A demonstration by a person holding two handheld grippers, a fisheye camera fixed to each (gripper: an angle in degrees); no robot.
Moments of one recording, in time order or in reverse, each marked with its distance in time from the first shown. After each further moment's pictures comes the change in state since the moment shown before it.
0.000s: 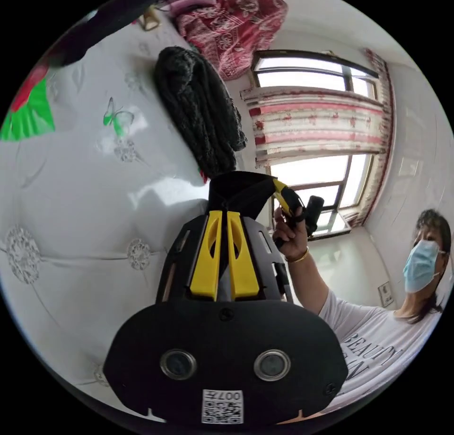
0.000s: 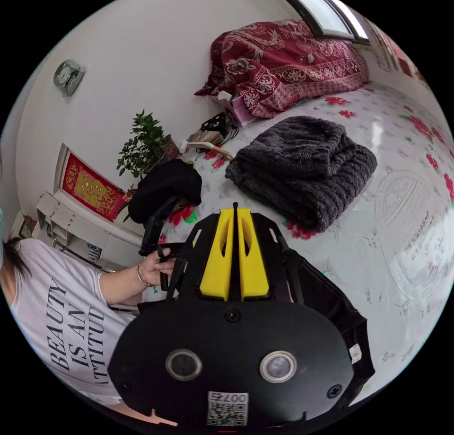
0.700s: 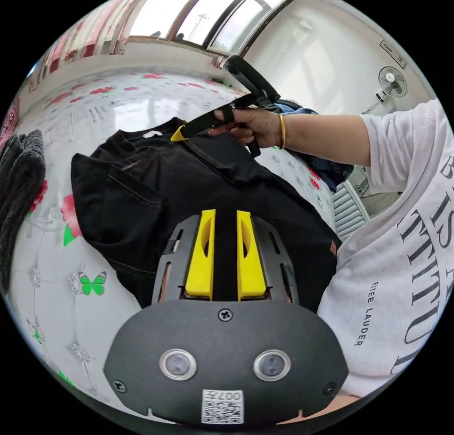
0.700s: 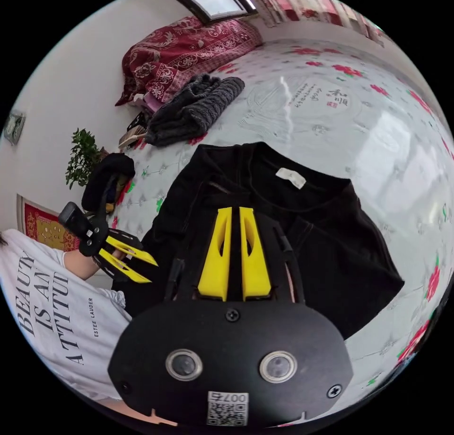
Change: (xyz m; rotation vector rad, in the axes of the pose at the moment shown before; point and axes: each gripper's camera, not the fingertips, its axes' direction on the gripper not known) left arm 0.320 0.327 0.301 -0.919 -0.196 1.033; right arm 0.096 0.253 -0.109 0.012 0.271 0.384
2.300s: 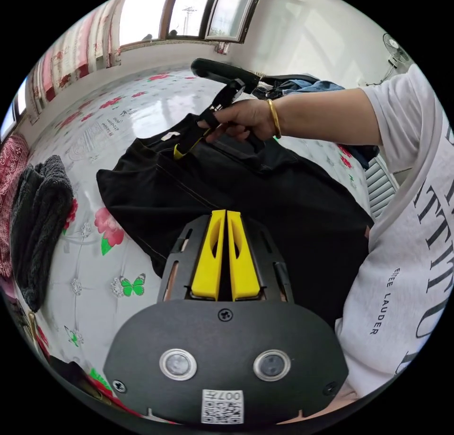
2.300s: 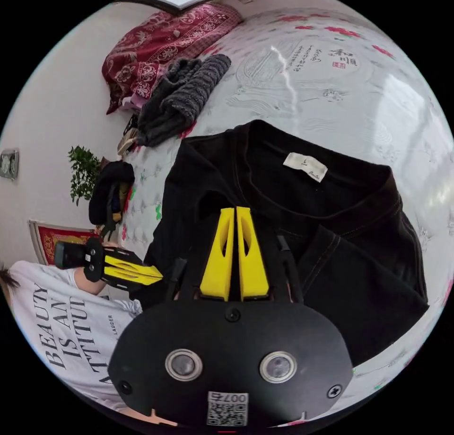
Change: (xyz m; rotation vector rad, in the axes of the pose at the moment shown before) left arm 0.150 -0.139 0.101 -0.101 -0.245 0.093; right arm -0.091 -0.067 -0.051 -0.116 -0.106 0.108
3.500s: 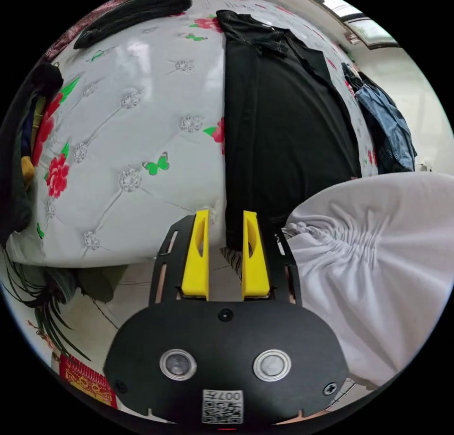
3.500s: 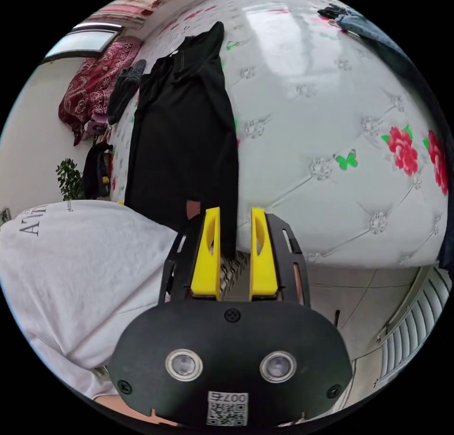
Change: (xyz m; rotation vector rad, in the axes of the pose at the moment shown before) left arm 0.058 0.300 -0.015 -0.425 0.029 -0.691; right arm -0.167 0.513 -0.155 0.010 0.057 0.531
